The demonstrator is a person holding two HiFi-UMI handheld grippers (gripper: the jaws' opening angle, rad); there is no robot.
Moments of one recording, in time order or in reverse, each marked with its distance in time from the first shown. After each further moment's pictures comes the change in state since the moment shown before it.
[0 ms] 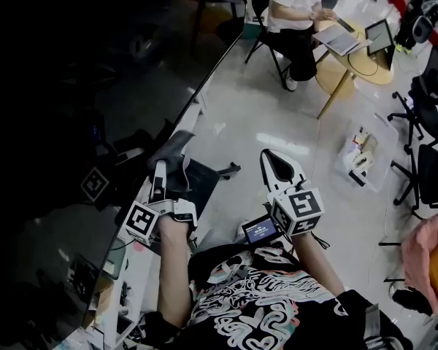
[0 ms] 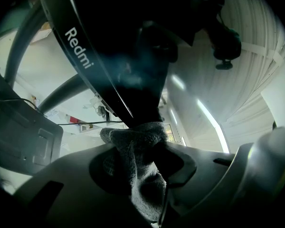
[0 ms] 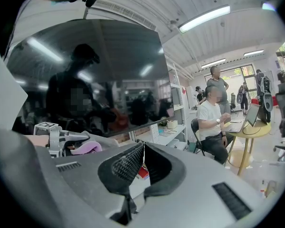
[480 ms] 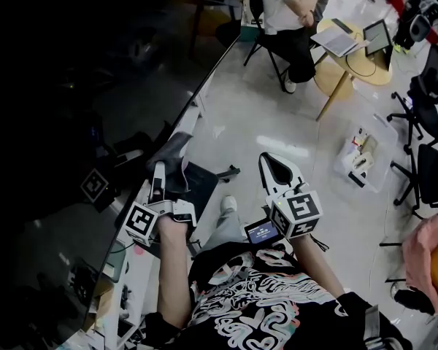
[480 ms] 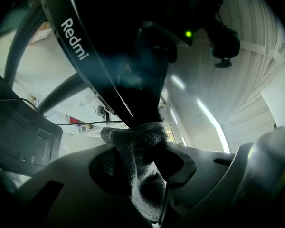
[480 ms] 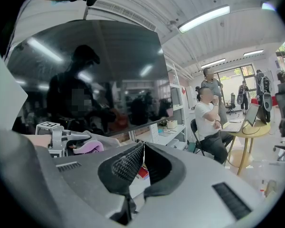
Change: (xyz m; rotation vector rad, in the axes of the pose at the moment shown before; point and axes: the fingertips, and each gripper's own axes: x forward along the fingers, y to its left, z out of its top) left arm 0.045 -0.014 -0.027 0.010 0.005 0.022; right arm 0.009 -0.047 0.014 0.017 0.013 -0.003
